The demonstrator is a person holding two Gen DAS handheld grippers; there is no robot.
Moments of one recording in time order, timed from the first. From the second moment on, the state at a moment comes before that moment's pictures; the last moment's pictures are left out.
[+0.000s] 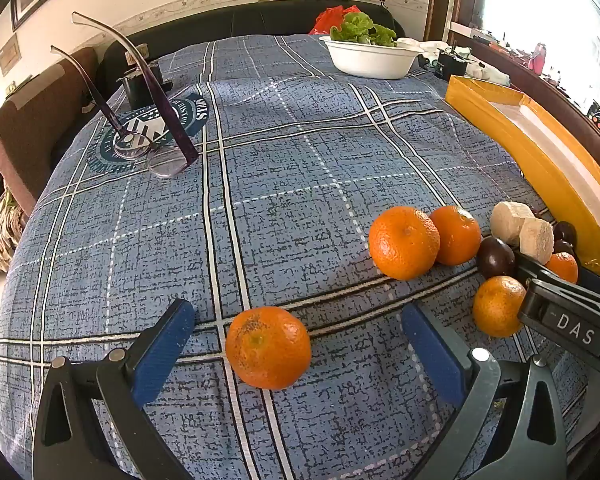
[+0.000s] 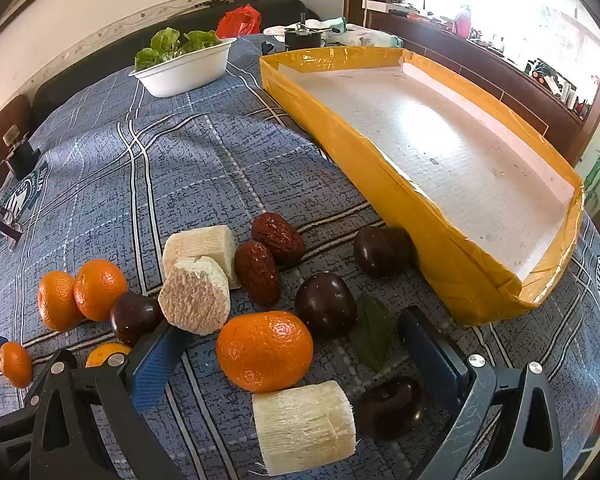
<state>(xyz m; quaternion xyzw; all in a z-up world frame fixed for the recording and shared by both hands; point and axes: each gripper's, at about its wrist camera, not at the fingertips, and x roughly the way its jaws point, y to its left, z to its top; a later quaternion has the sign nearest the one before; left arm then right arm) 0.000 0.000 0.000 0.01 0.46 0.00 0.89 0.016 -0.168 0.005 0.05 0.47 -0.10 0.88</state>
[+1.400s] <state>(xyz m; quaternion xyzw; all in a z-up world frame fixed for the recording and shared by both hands) 0.000 0.000 0.000 0.01 0.46 0.00 0.89 -0.045 -0.244 0.089 -0.01 0.53 0.25 0.81</state>
